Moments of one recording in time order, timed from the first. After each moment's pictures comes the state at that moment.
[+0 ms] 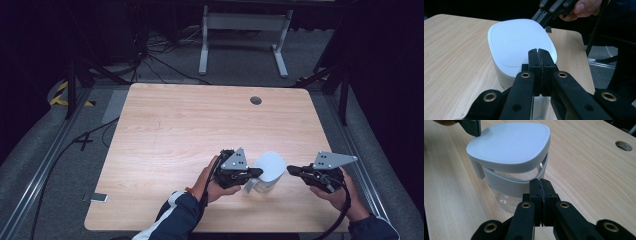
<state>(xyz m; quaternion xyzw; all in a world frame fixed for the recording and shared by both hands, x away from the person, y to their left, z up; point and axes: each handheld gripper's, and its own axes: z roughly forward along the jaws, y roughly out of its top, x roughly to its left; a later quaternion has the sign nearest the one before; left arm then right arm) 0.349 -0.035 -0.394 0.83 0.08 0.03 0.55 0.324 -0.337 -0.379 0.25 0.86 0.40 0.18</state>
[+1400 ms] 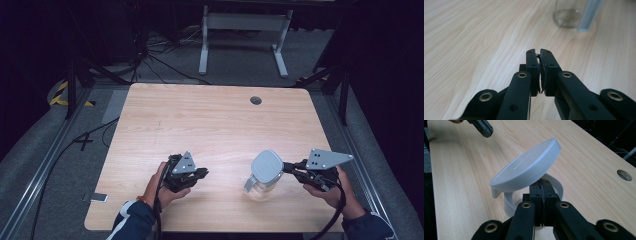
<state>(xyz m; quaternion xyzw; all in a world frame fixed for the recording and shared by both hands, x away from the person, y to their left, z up) 0.347 0.099 -0.425 0.87 0.20 0.11 0.44 0.317 -0.305 -0.351 0.19 0.87 0.42 0.20</state>
